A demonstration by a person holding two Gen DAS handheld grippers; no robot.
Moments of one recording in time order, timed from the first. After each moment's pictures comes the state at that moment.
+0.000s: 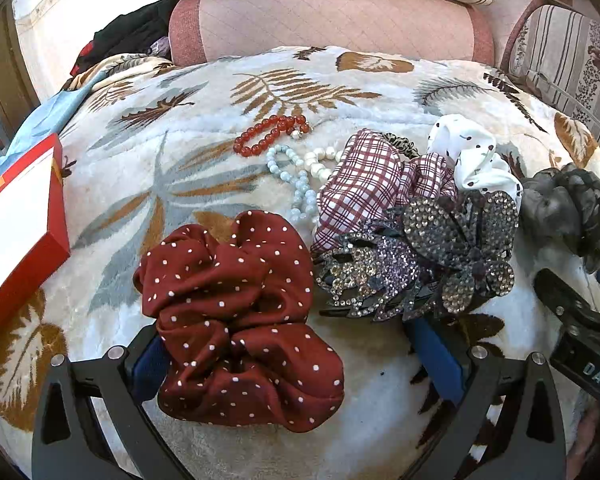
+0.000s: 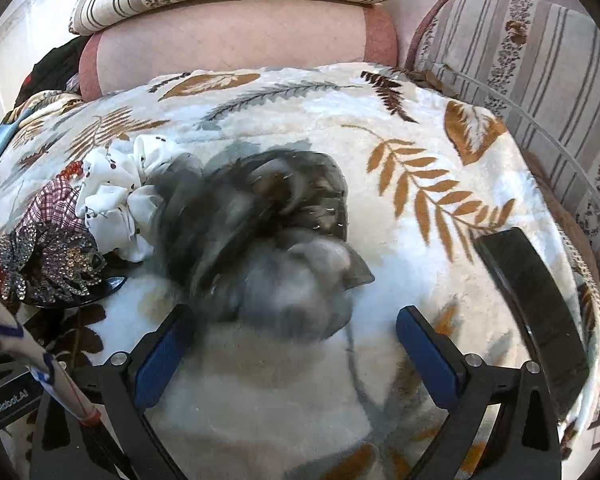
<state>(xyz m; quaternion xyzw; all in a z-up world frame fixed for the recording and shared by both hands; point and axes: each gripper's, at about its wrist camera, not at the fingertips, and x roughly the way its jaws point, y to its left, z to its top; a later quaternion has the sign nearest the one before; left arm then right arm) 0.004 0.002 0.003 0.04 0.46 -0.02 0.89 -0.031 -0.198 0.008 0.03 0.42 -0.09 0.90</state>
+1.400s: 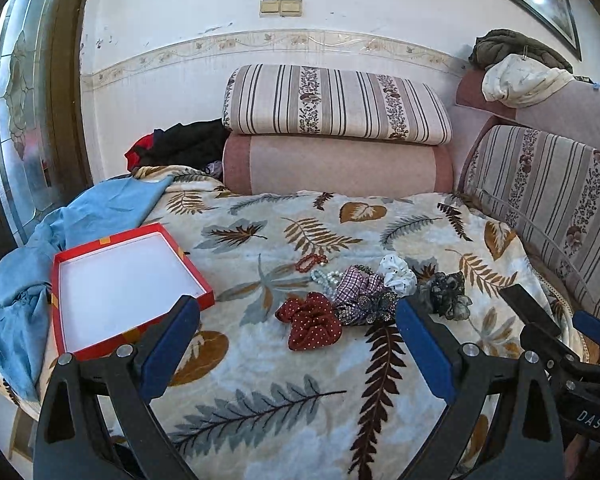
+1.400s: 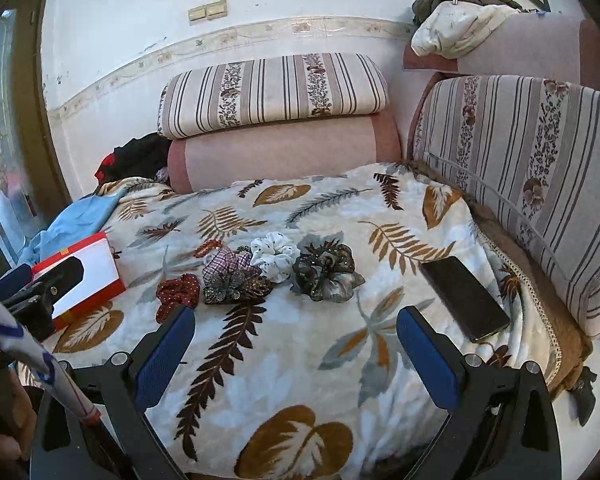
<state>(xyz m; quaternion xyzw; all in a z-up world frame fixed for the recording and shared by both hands) -0.169 0.099 0.175 -0.09 0.29 -0.05 0.95 -0.215 -0.162 0.151 0.10 0.28 -0.01 0.96</state>
